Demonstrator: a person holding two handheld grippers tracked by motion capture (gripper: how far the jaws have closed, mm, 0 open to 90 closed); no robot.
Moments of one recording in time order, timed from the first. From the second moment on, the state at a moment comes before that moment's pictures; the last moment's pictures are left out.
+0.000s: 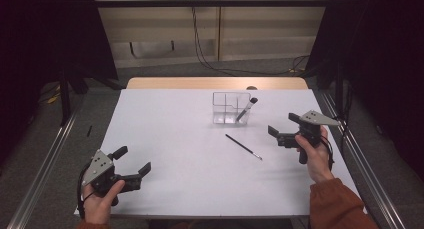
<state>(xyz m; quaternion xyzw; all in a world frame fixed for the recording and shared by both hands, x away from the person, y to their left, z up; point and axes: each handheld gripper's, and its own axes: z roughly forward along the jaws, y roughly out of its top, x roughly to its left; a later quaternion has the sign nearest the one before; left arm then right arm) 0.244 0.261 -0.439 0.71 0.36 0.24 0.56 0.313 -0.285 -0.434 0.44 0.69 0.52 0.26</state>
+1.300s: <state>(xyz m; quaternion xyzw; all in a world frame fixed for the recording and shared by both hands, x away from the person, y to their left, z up) 0.236 0.270 -0.441 0.70 0.37 0.25 0.55 0.227 -0.302 -0.458 0.43 0.68 0.51 0.30</state>
